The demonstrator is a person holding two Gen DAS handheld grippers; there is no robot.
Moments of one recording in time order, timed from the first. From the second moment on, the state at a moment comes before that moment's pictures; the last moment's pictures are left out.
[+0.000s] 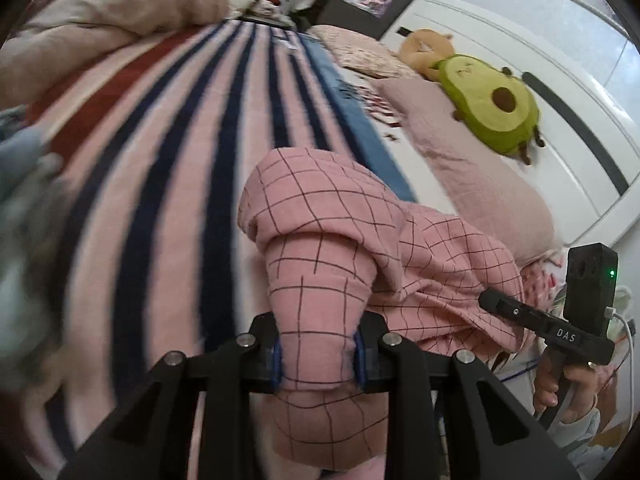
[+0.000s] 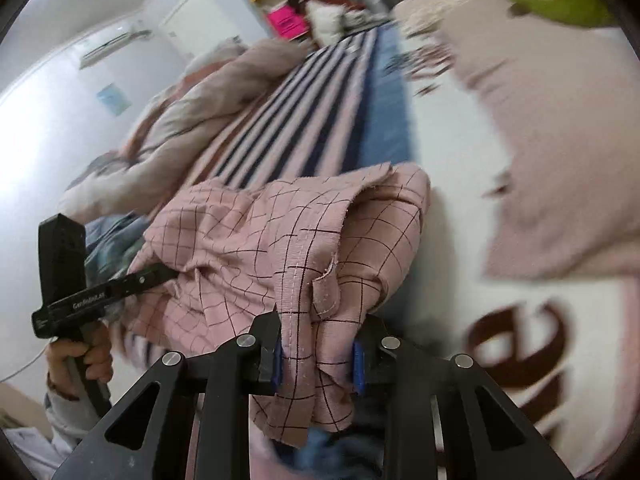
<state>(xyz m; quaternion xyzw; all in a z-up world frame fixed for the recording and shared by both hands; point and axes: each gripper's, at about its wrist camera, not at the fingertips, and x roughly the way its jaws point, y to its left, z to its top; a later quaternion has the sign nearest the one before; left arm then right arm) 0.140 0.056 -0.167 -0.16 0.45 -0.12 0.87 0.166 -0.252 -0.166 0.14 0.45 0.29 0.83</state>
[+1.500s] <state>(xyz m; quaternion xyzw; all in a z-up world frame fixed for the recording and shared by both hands) 0.139 0.091 -0.175 -0.14 0.45 -0.09 0.88 0.181 -0.235 -0.162 0.06 0.45 0.27 0.85</state>
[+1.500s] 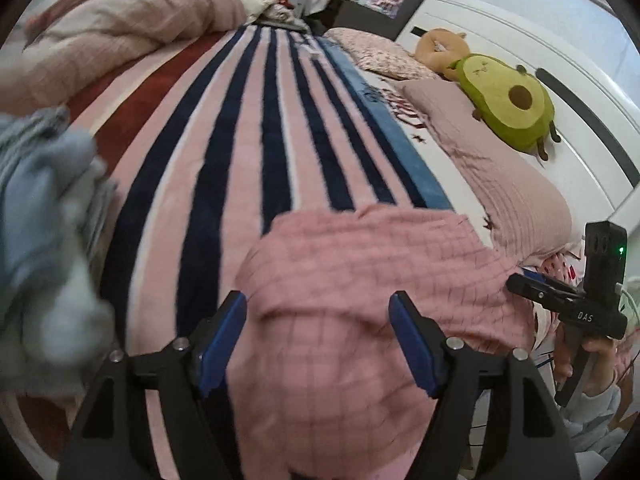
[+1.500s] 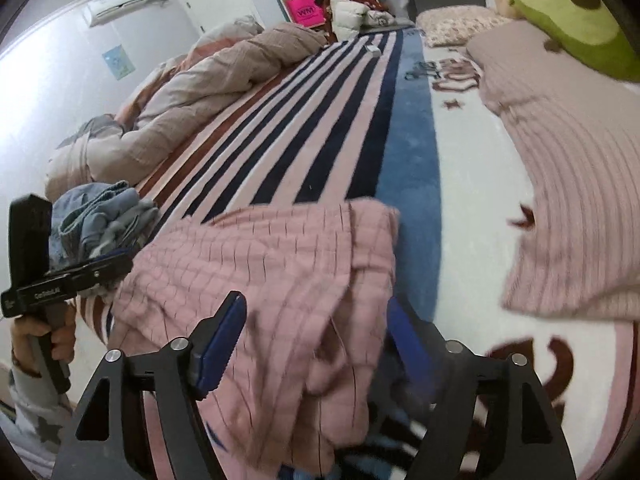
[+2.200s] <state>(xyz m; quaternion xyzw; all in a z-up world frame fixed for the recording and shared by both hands) 0.142 0.076 -0.197 -0.16 0.47 -0.13 0.86 0.176 -0.230 -0.194 0.13 0.49 0.31 0.80</state>
